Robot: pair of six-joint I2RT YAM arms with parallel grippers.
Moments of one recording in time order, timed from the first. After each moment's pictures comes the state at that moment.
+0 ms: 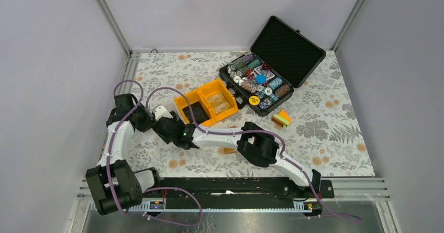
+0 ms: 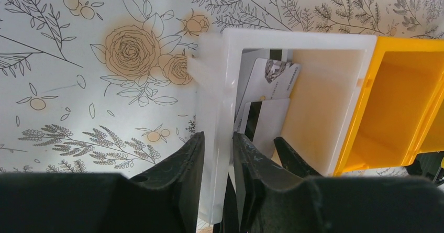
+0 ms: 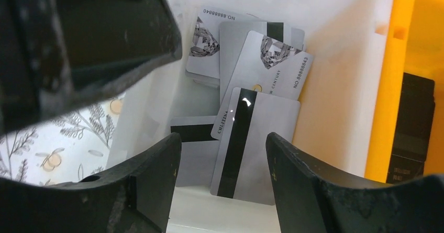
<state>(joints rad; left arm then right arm) 0.28 1.13 0.72 -0.58 0.21 -0.49 1.27 2.42 1.95 -0.24 0.46 0.24</state>
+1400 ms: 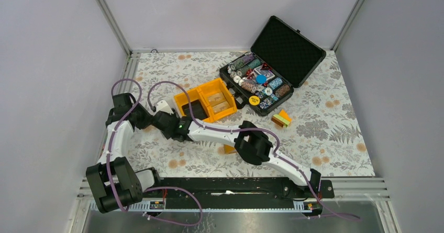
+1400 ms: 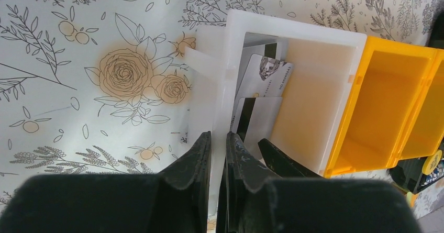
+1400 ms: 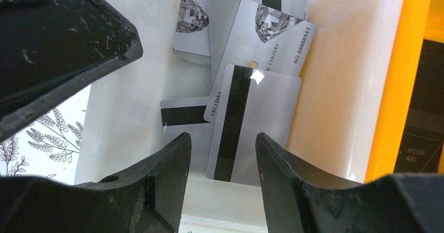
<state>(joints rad) 0.30 1.15 0.71 -0.51 0.24 -0.50 1.23 2.55 2.22 -0.50 0.45 0.36</state>
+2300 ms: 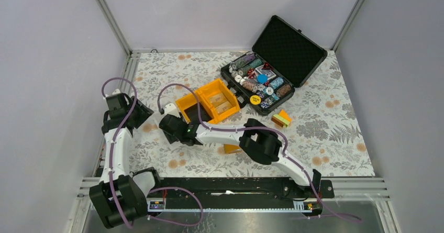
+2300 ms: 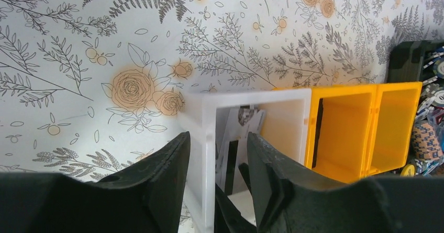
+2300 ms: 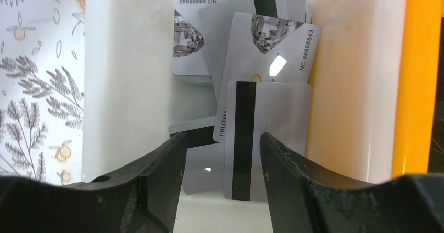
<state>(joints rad) 0.33 1.00 0.72 -0.51 0.20 -0.53 1.23 2.42 1.93 -0.30 0.39 0.46</state>
